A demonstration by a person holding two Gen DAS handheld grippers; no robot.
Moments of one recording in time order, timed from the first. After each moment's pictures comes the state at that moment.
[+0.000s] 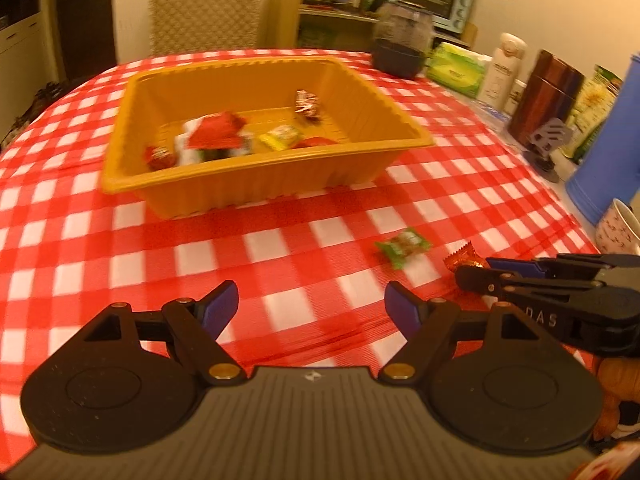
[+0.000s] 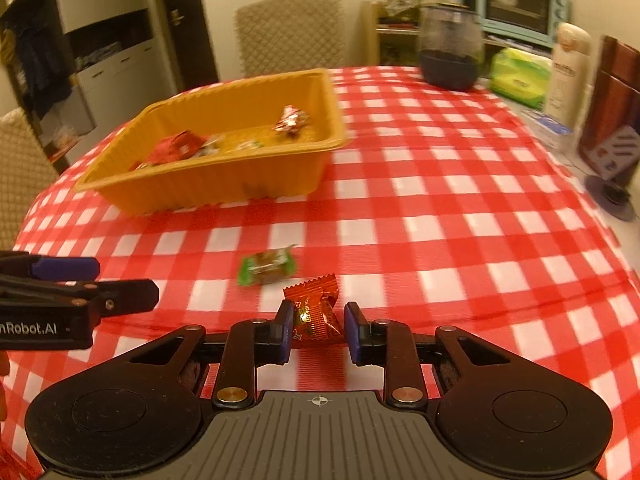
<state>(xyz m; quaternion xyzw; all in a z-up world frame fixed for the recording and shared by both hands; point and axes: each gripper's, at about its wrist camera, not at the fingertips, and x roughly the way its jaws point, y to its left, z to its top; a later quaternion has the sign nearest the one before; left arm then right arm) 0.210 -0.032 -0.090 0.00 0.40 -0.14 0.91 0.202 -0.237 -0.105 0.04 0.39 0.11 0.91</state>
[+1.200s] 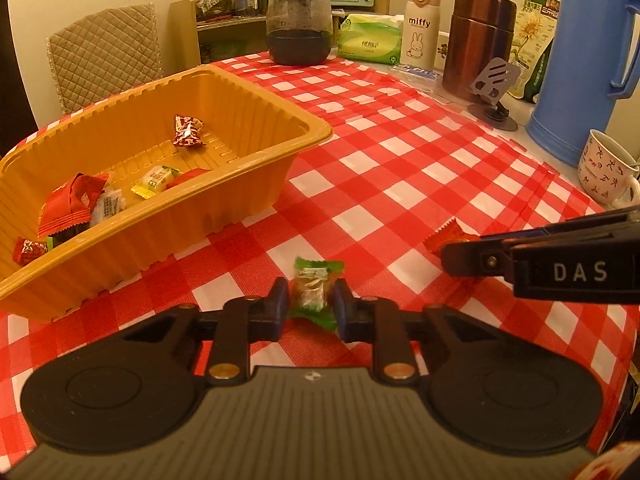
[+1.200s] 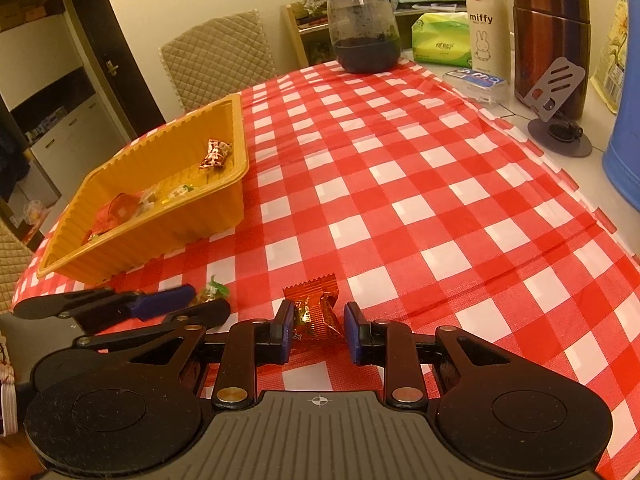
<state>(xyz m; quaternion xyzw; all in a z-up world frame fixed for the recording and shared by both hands) 0.250 -0.108 -0.121 0.10 0.37 -0.23 0.90 0.213 -0.282 -0.100 0.15 0.40 0.05 0.91</state>
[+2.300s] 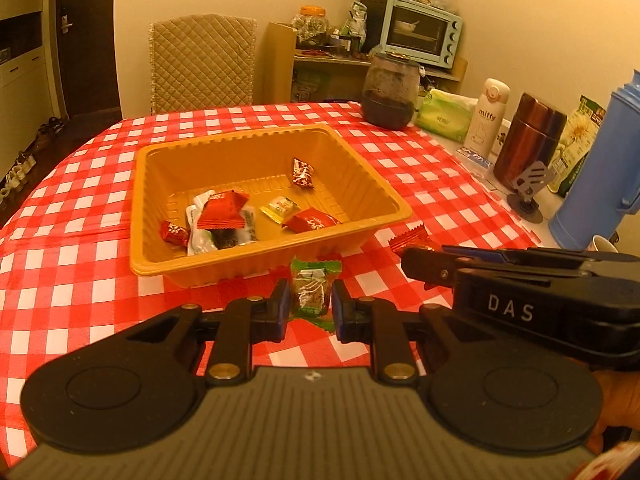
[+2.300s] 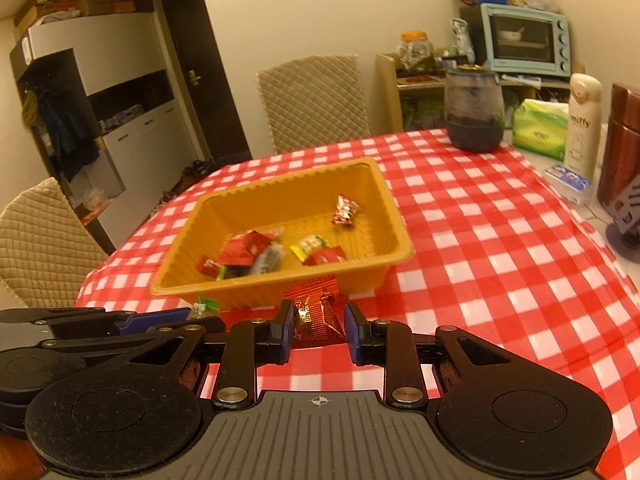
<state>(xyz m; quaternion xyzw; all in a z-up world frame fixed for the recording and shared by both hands) 0.202 -0.024 -0.031 -0.01 0.35 -0.14 0.93 0.204 -0.200 -0.033 0.10 0.32 0.14 0.93</state>
